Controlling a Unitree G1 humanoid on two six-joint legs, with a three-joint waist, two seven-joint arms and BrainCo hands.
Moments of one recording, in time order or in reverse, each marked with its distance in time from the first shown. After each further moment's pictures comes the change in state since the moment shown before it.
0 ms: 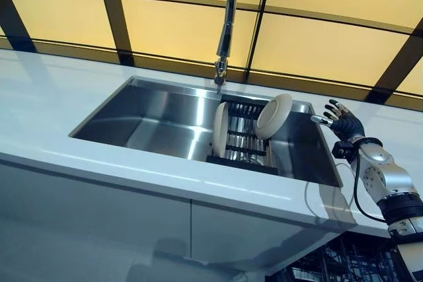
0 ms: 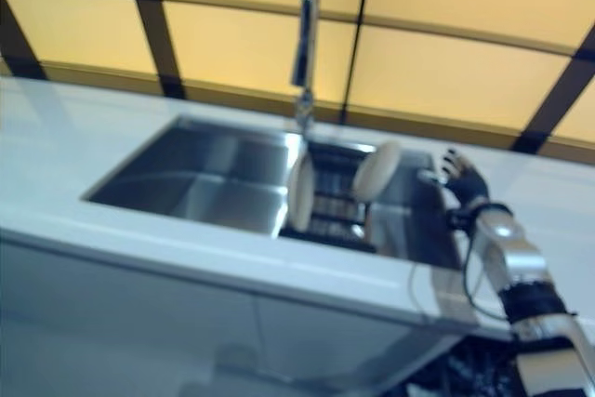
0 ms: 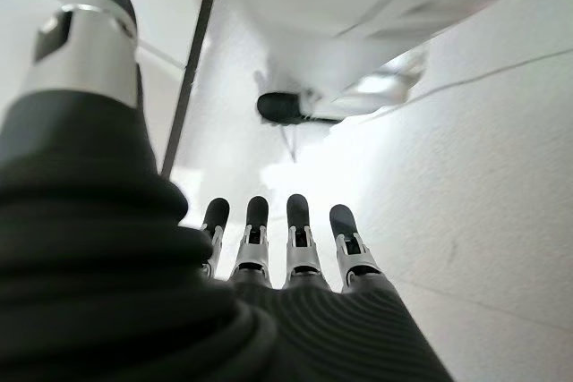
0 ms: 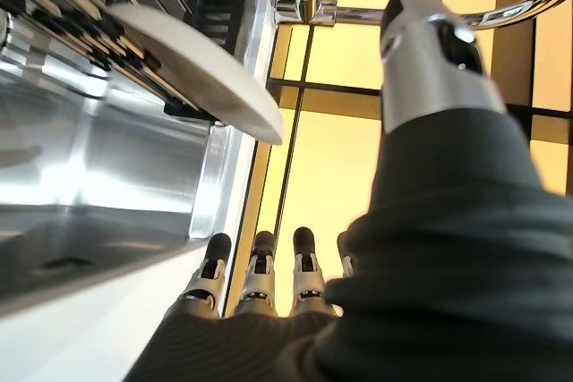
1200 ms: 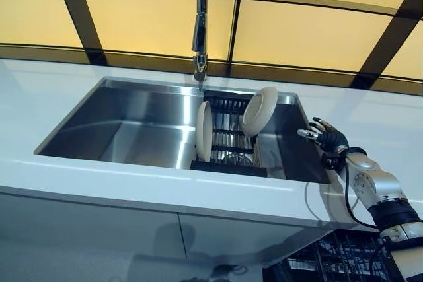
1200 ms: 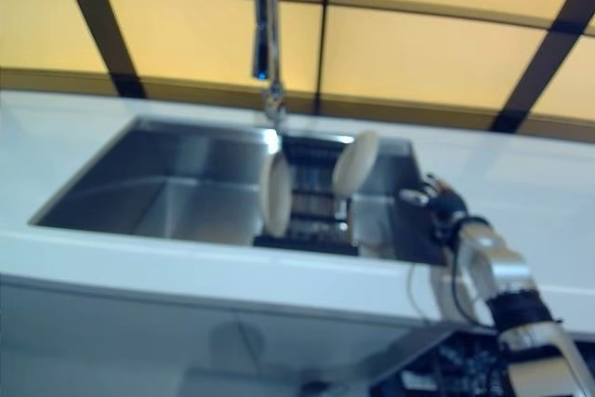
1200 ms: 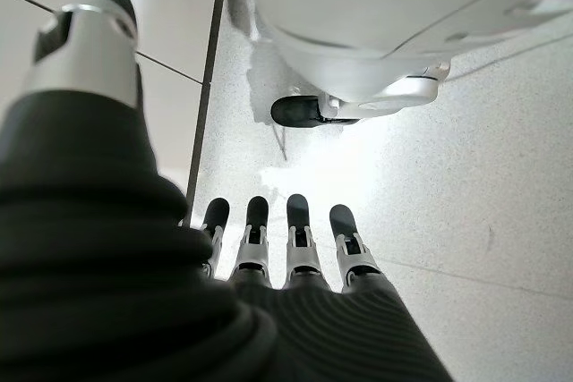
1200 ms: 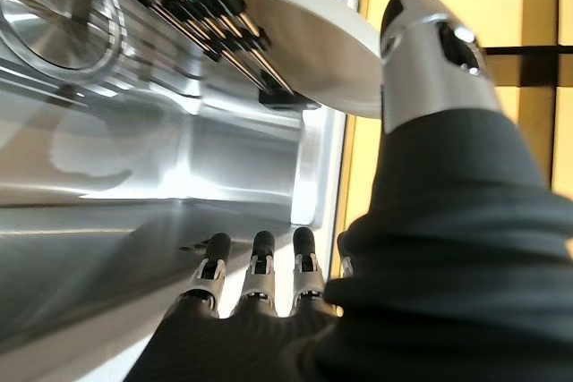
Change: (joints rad) left arm -0.017 -0.010 0.020 -0.021 0.019 -0.041 0.005; right arm 0.044 0.048 0.018 -0.076 0.014 0.155 0.002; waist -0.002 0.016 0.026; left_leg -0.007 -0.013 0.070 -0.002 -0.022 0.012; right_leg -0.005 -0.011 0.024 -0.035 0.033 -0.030
